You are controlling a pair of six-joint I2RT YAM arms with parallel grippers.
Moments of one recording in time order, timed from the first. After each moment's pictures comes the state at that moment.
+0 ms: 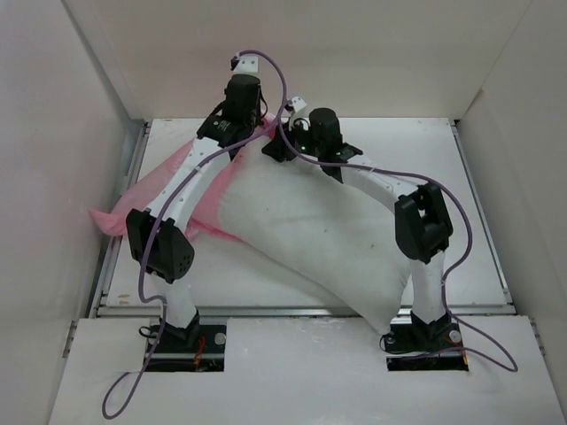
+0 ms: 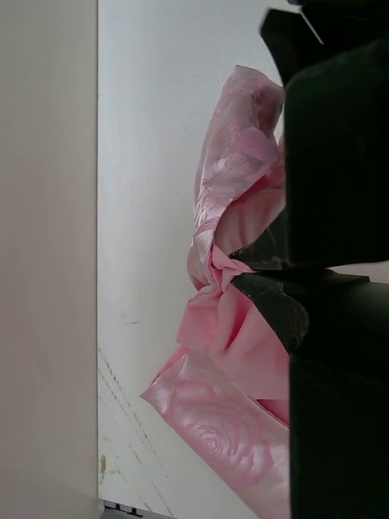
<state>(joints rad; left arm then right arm) -0.45 1.80 1.88 -0.48 -0.41 -0.18 0.56 2.06 1.70 0.15 -0.45 0.19</state>
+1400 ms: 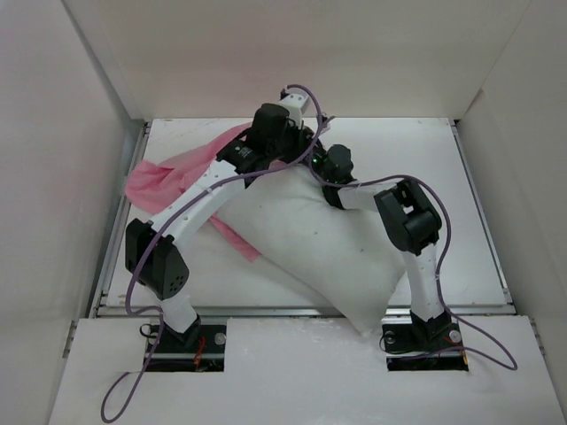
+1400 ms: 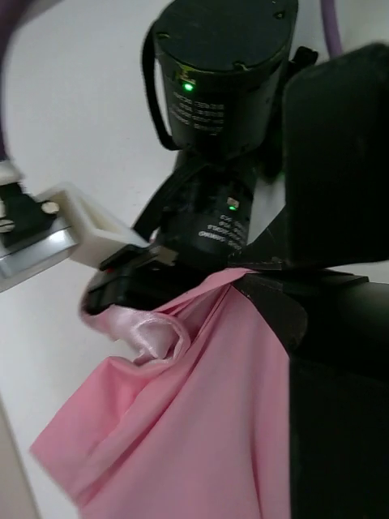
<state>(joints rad) -0.63 1.70 1.70 -0.44 -0.02 -0.20 0.54 2.20 1.42 1.11 -0.40 0.92</state>
